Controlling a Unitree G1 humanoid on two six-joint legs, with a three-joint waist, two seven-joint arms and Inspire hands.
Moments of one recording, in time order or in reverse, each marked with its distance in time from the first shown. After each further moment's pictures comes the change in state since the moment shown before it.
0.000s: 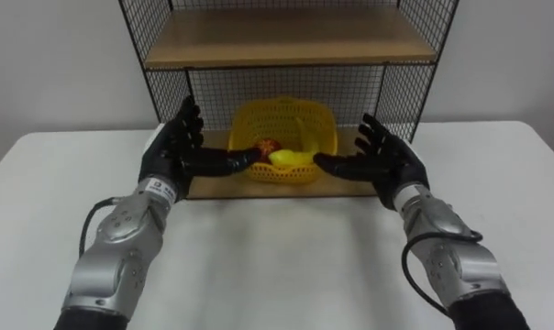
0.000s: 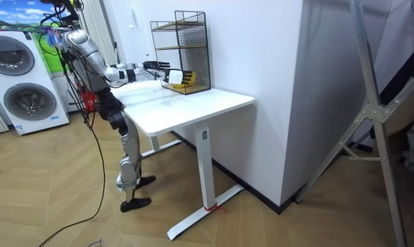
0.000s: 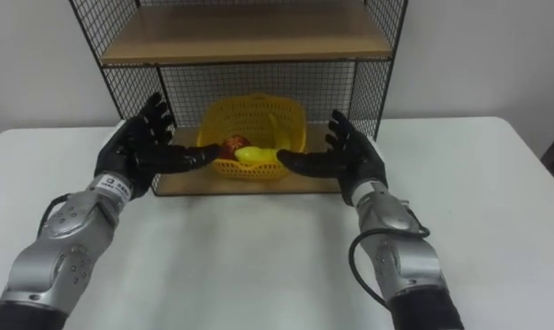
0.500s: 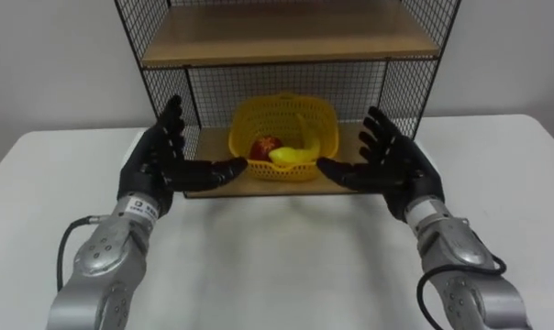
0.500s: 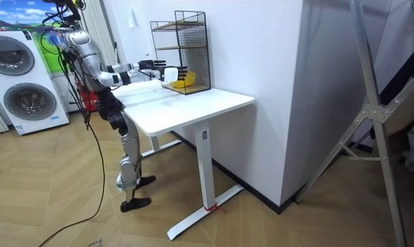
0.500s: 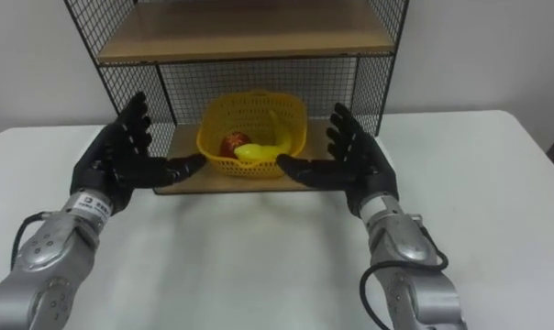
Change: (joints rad) left arm 0.164 -0.006 0.034 -0.218 0.006 -0.020 -0.008; right arm 0.171 -0.013 -0.019 -0.285 -0.004 -0.013 0.041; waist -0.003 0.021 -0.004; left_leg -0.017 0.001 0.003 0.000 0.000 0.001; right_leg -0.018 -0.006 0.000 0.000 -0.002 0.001
